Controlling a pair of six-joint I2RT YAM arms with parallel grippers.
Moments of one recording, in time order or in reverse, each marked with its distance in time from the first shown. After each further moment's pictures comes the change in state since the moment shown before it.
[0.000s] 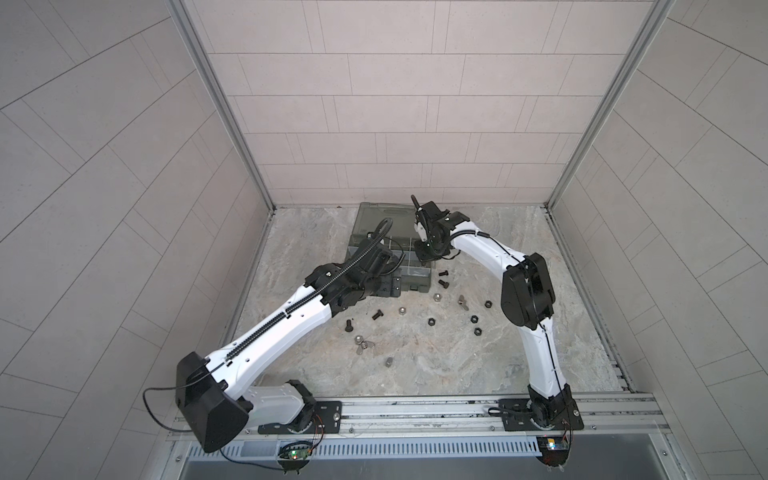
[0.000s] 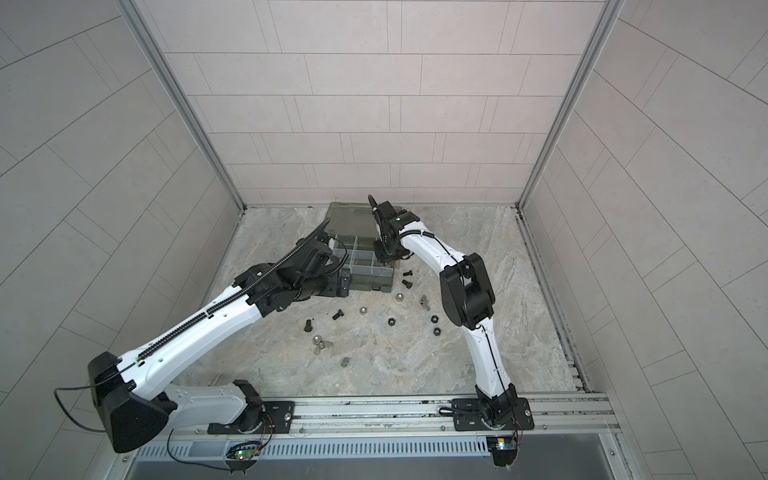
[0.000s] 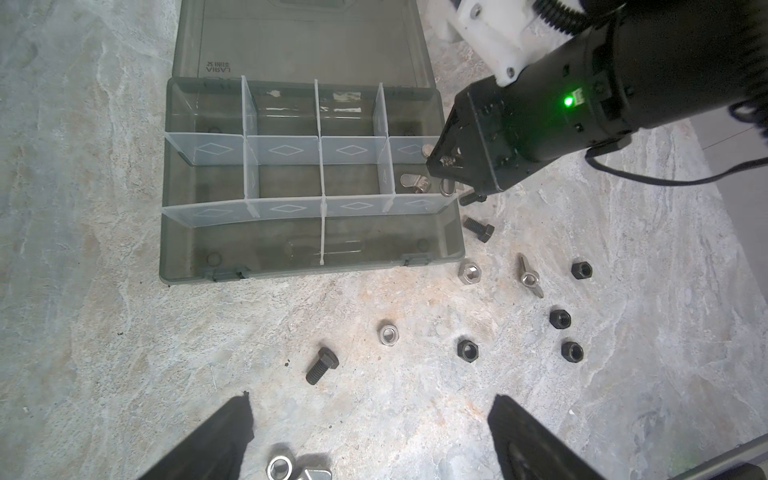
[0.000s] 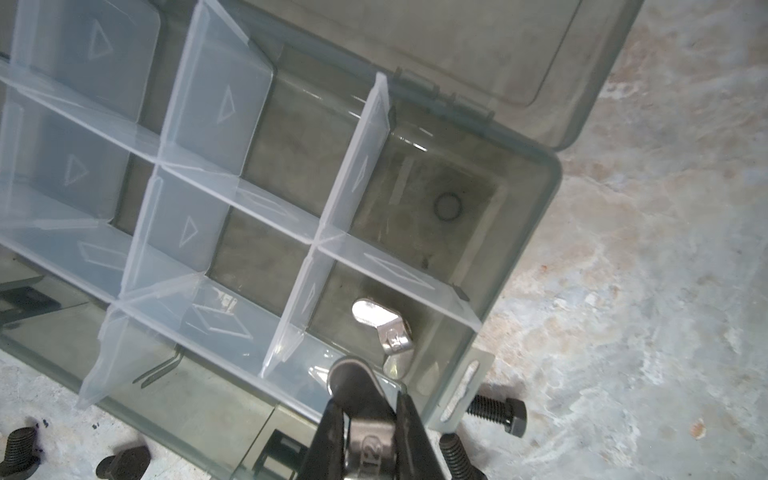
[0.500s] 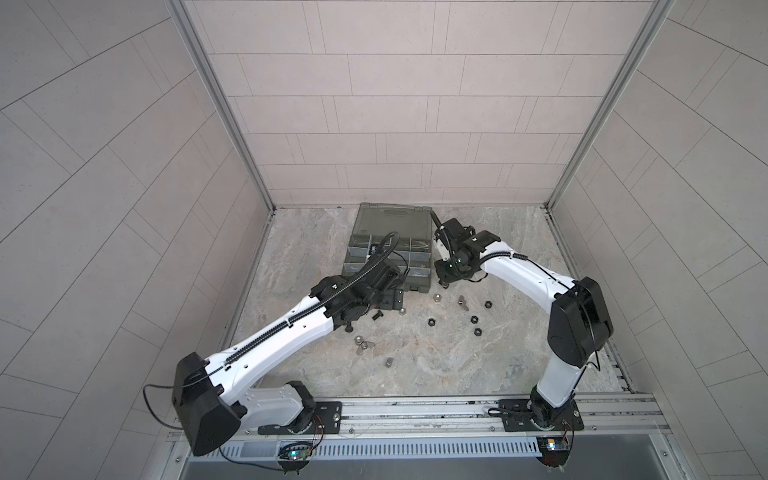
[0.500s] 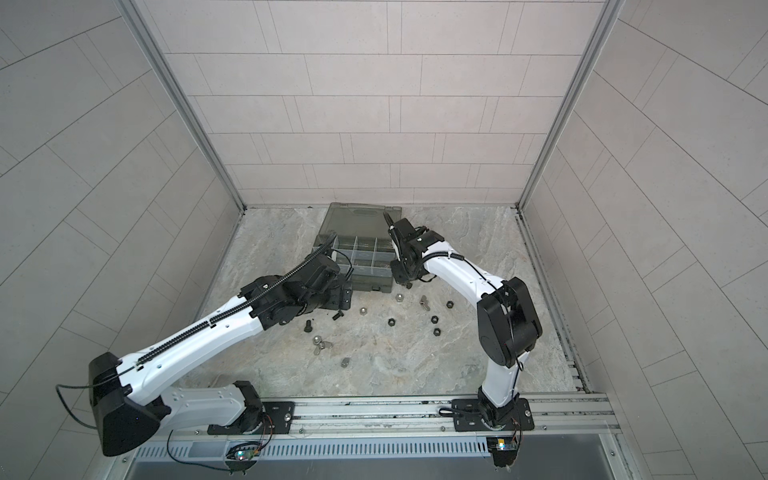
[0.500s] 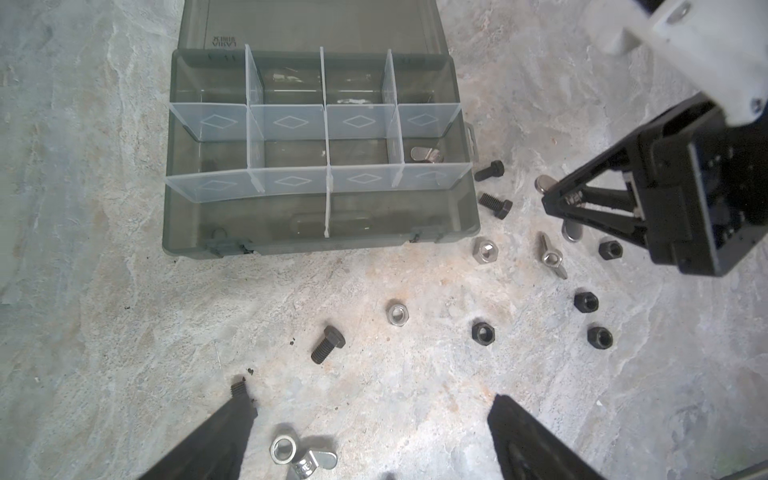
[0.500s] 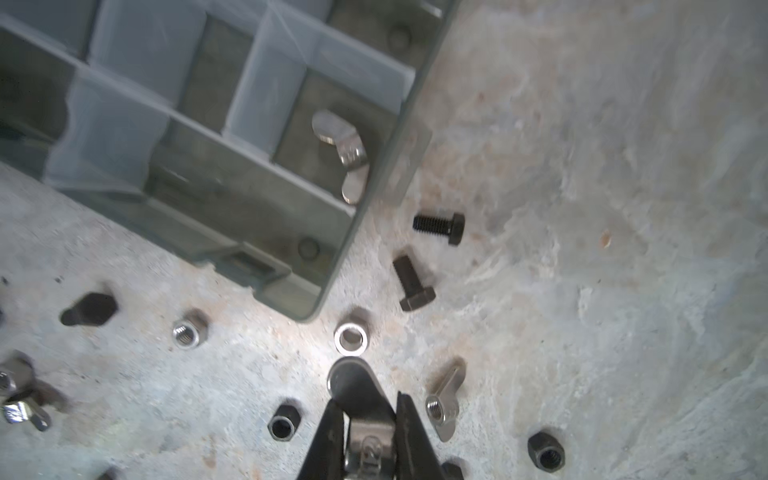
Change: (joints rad) left arm -0.106 -0.025 -0.068 -0.002 -0.101 -0.055; right arm 0.018 -0.413 -0.452 0.053 0.063 -0.027
